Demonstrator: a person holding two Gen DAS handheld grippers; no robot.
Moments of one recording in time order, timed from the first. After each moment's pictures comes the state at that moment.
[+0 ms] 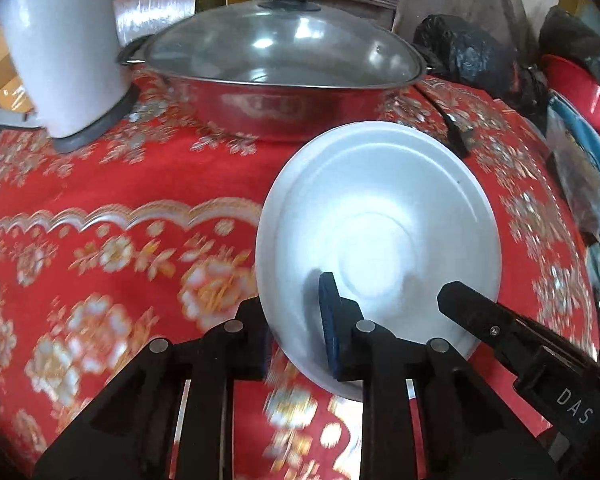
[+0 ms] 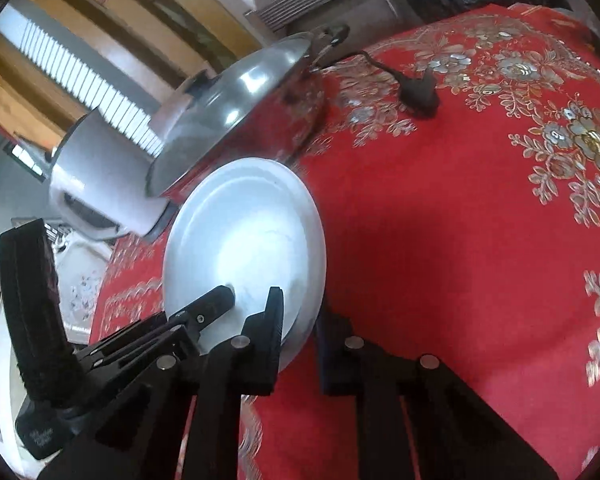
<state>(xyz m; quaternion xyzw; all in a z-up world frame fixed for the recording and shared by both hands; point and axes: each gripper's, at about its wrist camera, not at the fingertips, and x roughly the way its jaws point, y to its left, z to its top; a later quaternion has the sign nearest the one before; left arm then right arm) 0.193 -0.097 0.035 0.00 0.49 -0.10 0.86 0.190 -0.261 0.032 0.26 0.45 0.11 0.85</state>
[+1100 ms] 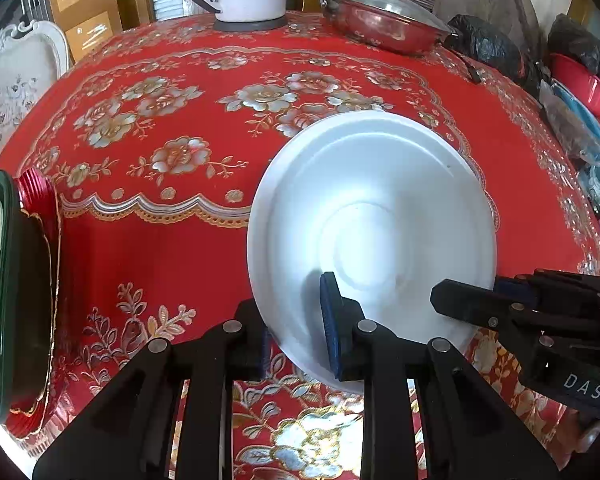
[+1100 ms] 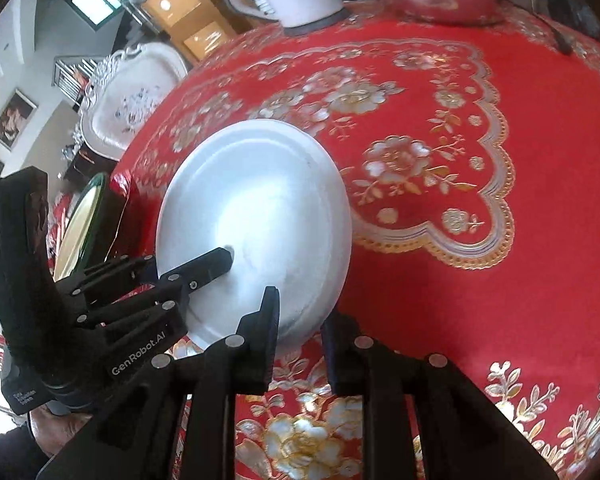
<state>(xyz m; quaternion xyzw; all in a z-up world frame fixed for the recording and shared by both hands) -0.037 0.068 0.020 -0.02 0.50 -0.05 0.86 0.026 -0.083 0.026 0.08 0.54 0.24 0.80</state>
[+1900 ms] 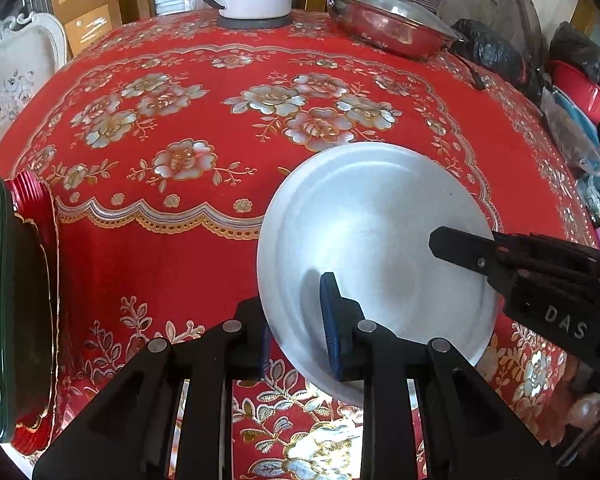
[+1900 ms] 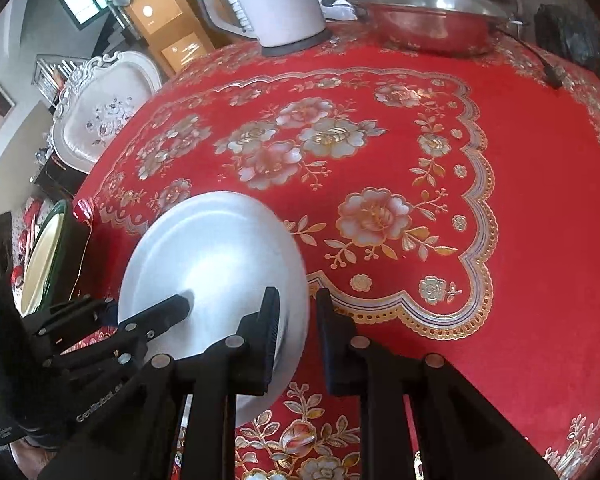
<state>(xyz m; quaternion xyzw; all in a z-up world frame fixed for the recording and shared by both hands) -0.024 0.076 0.020 -0.03 0.51 -0.06 0.86 0.054 -0.072 0.026 0.04 0.52 0.20 0.83</state>
